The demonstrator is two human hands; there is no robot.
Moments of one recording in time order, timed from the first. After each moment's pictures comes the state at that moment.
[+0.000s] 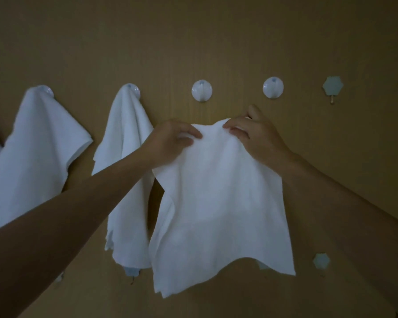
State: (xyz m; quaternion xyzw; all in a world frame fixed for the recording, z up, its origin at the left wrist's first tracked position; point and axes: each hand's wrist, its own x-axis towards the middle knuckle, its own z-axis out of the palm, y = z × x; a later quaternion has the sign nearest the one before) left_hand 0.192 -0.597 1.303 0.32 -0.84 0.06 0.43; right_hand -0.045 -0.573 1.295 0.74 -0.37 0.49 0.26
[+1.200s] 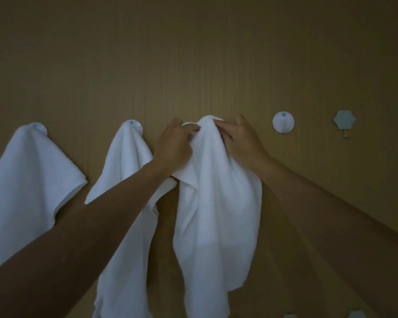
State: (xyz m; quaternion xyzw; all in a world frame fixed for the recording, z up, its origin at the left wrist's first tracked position) left_hand 0.172 -0.674 1.367 0.35 -0.76 0.20 0.52; right_hand -0.004 -0.641 1.366 0.69 -0.43 0.56 0.15
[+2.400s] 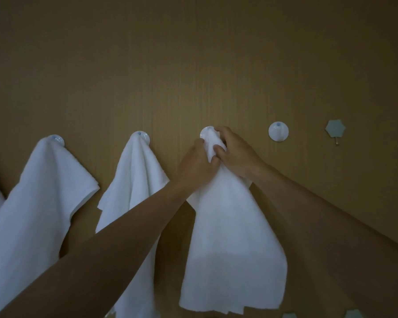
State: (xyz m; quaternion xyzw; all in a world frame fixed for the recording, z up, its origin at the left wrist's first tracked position) left_hand 0.142 -0.638 1.342 0.35 -0.78 0.03 0.52; right_hand 0.006 -0.618 1.363 0.73 -0.45 0.49 0.14
